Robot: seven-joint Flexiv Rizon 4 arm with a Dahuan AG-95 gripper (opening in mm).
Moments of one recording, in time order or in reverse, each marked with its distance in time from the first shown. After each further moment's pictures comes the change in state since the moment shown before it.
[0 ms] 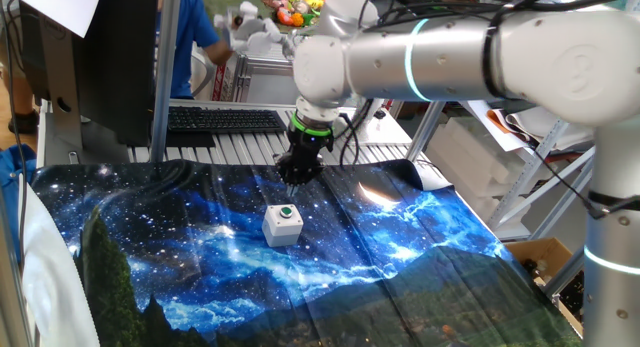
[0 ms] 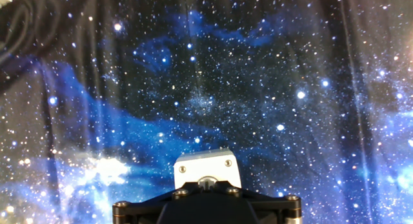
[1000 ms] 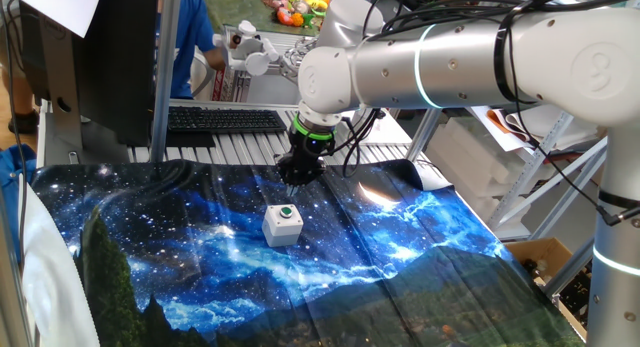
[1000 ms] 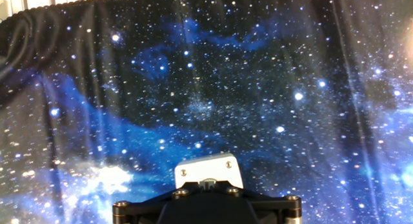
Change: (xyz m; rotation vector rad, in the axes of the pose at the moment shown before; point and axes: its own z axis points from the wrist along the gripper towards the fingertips) arm 0.003 -0.001 0.000 -0.020 -0.092 0.045
